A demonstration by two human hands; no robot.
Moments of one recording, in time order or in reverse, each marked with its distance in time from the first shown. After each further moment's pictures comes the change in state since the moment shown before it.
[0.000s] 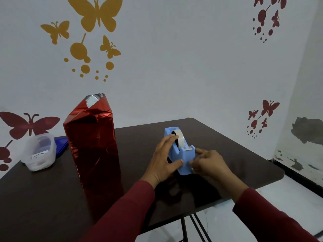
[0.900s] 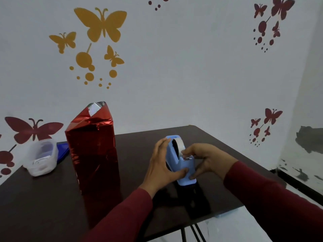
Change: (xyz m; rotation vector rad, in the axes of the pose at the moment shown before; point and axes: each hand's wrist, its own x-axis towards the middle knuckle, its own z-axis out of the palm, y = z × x) left_hand 0.000 0.005 0.001 0.051 0.119 0.007; right_hand 0.031 -0.070 0.008 -0.046 -0.135 0.452
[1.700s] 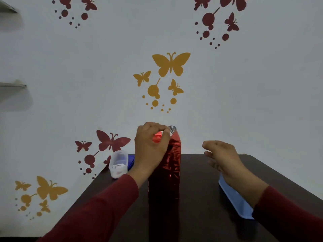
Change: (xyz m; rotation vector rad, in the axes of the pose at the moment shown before) left_hand -0.020 0.098 -0.245 0.302 0.719 0.119; right_hand -0.080 -0.061 0.115 0.149 0.047 -0.614
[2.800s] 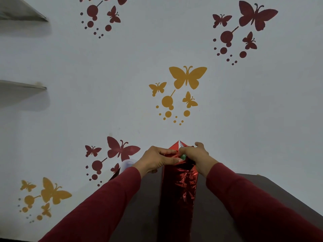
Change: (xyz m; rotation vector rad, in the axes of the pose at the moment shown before) left_hand 0.038 -0.079 -0.017 -0.207 -0.669 -0.676; right_hand 0.104 -0.001 0.136 -0.115 -0.121 0.153
